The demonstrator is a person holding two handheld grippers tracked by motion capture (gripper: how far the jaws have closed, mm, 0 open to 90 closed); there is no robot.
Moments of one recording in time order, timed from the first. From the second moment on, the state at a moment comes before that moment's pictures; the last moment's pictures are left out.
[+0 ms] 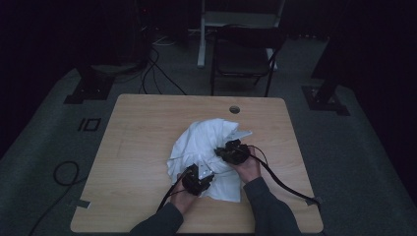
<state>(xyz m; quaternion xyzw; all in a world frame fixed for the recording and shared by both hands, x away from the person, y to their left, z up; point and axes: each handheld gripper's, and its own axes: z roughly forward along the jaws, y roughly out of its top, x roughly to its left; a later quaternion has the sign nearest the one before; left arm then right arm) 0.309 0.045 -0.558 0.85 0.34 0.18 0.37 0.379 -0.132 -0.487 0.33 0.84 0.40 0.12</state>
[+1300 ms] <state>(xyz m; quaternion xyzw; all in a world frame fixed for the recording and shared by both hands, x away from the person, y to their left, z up) 0.346 0.040 -0.479 0.81 0.32 0.23 0.44 0.343 -0.210 -0.539 0.38 0.86 0.33 0.08</state>
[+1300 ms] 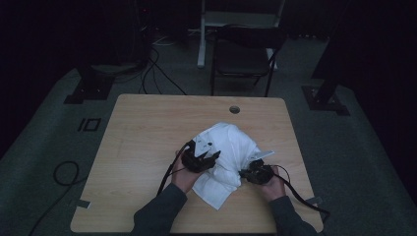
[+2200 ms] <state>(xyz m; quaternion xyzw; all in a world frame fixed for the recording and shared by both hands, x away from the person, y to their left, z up) 0.317 0.068 -0.511 0.80 0.38 0.22 0.41 0.369 -0.157 -0.527 0.36 0.86 0.32 0.17</state>
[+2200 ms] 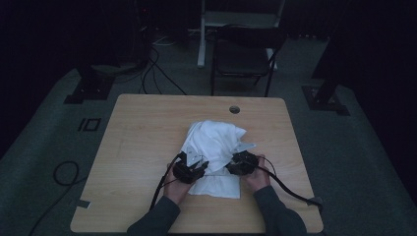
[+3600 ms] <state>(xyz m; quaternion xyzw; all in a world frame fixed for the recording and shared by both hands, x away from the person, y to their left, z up) 0.322 0.072 -0.536 0.80 0.37 0.25 0.39 0.489 -0.180 -0.539 0.56 0.75 0.31 0.16</state>
